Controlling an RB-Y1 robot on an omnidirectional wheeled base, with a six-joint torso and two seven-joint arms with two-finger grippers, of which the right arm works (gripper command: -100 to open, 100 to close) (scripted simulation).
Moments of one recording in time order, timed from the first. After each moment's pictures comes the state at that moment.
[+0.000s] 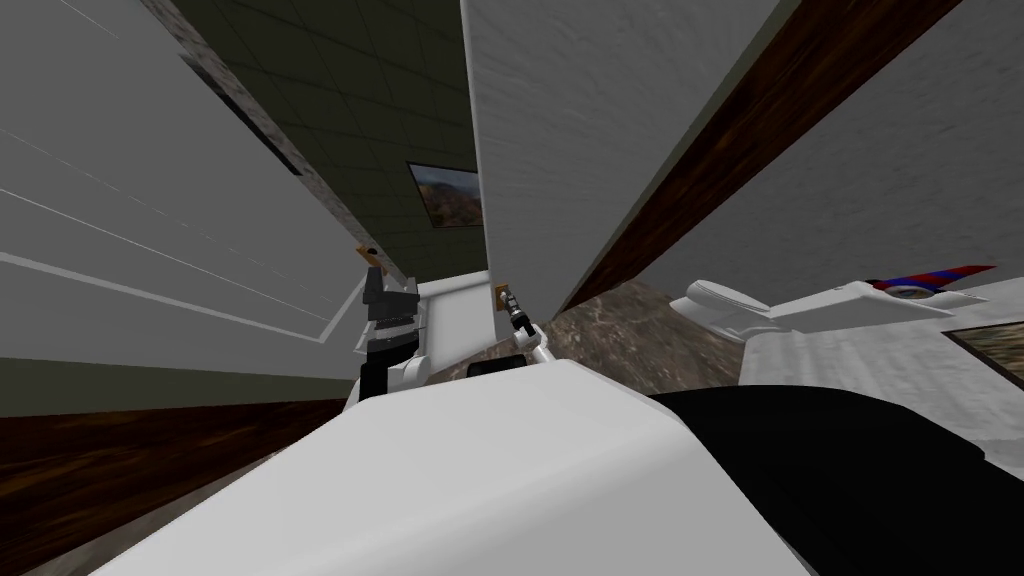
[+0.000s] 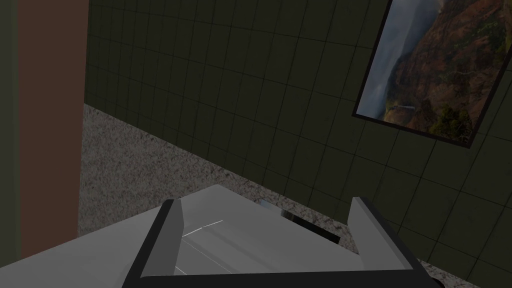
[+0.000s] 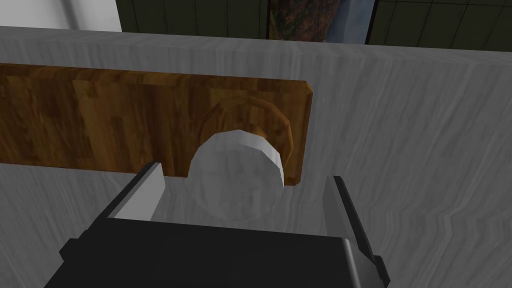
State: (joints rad) arm -0.02 -0.05 0.29 -1.28 -0.04 -0.29 -0.01
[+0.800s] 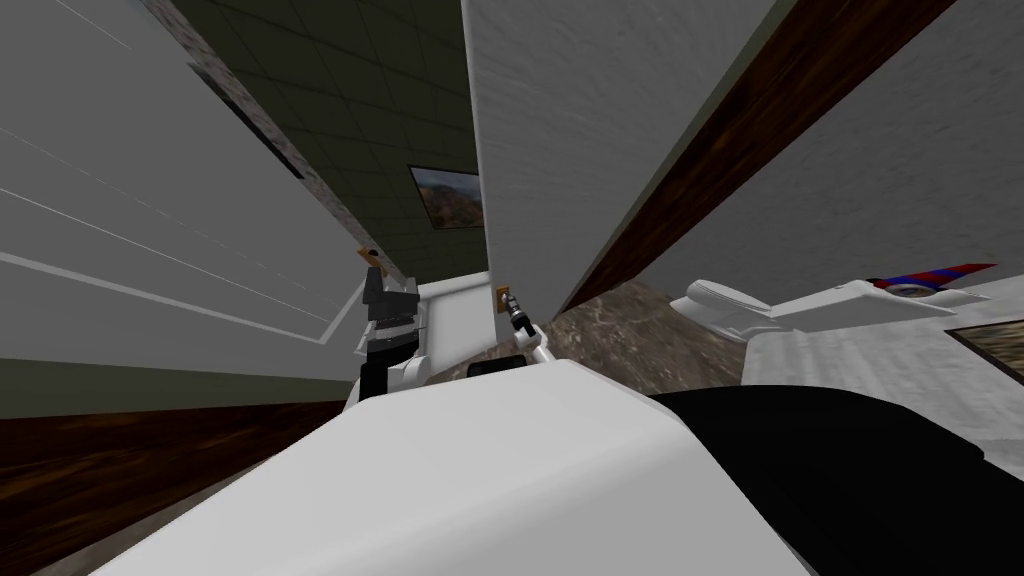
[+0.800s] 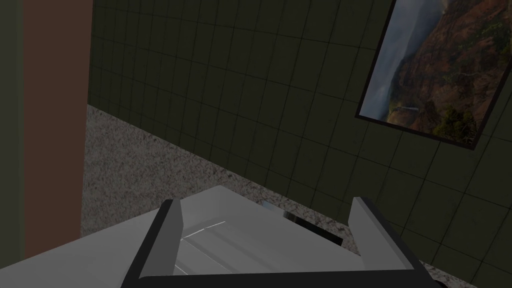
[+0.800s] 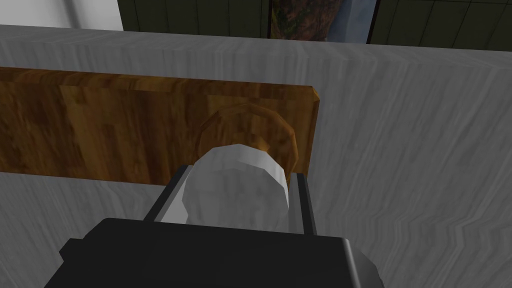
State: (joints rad) arm -0.02 -0.05 0.29 -1.27 -0.04 -0.29 -0.01
